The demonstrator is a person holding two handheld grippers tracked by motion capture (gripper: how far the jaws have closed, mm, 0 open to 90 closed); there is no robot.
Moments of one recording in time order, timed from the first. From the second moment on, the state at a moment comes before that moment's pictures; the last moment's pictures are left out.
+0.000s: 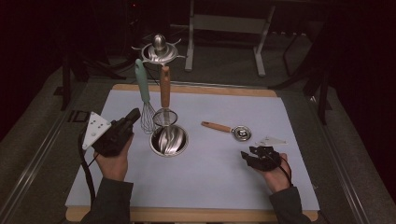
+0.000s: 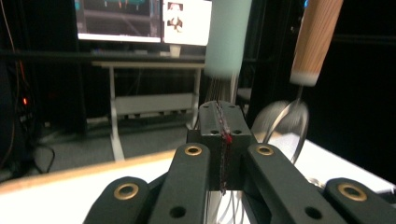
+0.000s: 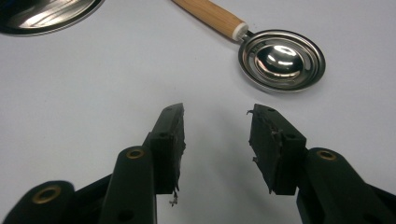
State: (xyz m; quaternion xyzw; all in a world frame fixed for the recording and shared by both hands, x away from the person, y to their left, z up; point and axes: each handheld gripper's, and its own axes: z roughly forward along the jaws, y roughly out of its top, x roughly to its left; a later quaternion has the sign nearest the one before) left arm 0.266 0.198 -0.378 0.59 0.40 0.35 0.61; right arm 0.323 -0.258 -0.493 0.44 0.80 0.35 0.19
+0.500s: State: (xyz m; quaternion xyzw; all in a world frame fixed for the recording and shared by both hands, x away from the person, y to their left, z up) left arm 0.272 0.195 -0.300 0.56 0.34 0.39 0.65; right arm 0.324 -0.265 -0.498 0.45 0.80 0.35 0.18
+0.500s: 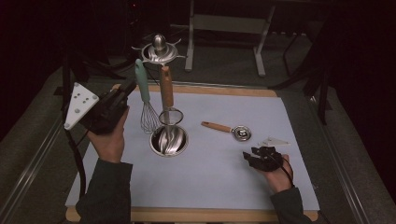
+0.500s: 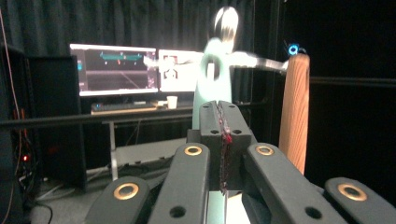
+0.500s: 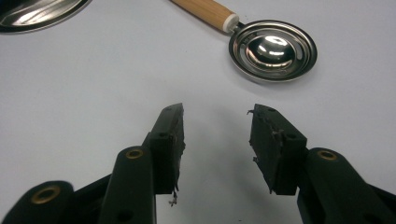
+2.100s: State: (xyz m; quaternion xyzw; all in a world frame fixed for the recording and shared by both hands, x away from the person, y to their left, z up) left arm 0.308 0.203 -0.272 0.55 0.36 0.40 0.63; right arm 0.325 -0.270 -0.501 0.46 0.79 0.35 0.18
